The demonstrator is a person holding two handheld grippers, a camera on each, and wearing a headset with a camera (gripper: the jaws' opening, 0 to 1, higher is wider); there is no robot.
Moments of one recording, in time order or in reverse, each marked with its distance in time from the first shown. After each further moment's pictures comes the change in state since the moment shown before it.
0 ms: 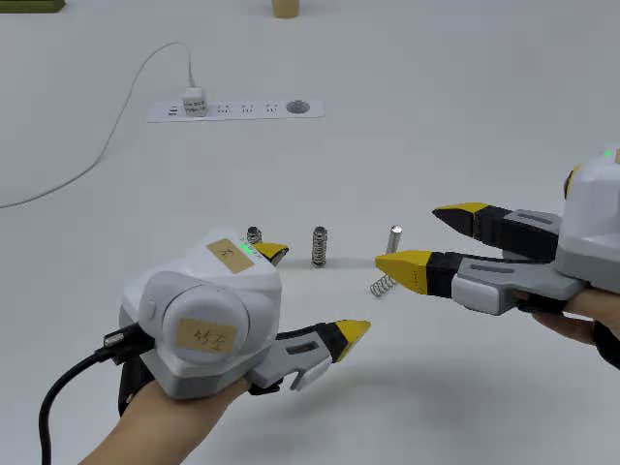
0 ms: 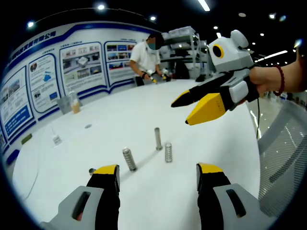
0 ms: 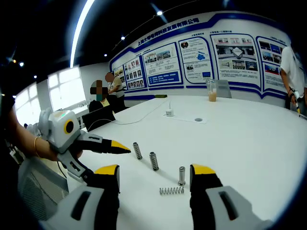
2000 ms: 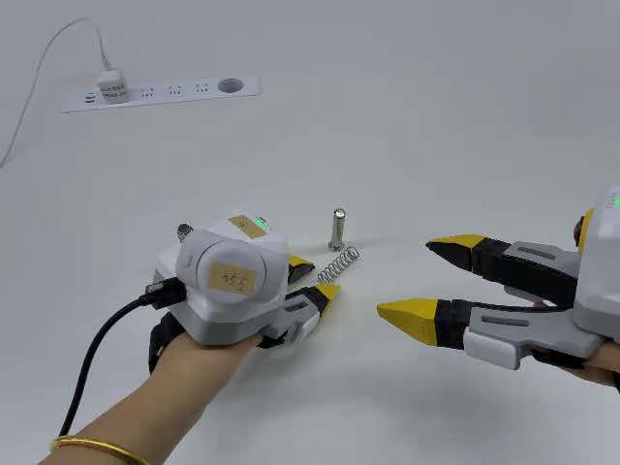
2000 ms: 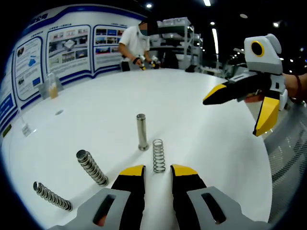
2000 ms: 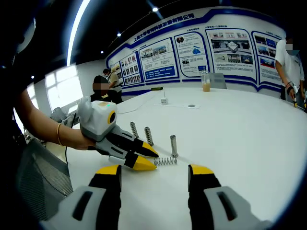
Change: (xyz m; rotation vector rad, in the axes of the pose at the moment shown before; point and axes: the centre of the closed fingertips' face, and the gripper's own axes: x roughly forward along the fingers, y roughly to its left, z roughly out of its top) left arm 0.083 -0.021 -0.027 -0.060 0.099 -0.158; right arm -0.036 -0.011 -0.051 0.031 0.041 -0.023
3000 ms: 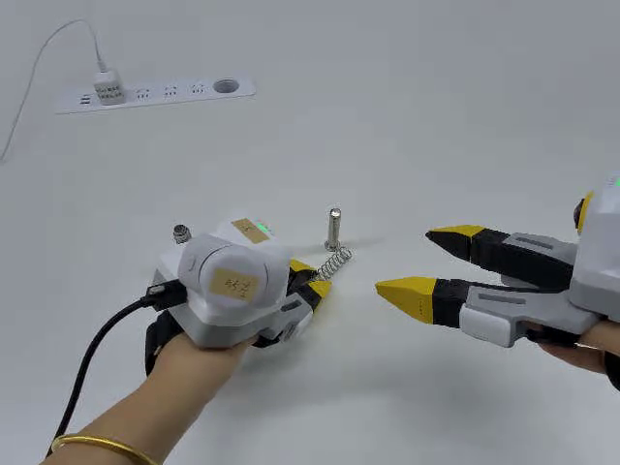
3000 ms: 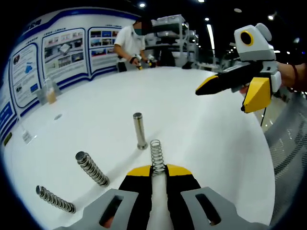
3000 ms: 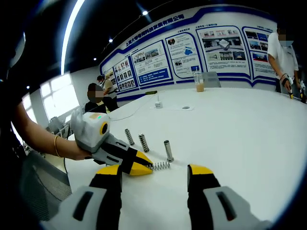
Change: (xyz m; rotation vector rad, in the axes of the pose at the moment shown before) left arm -0.005 -0.003 -0.002 0.061 0.011 -0.001; right arm 0.000 -0.010 0.012 0.072 -0.033 -0.030
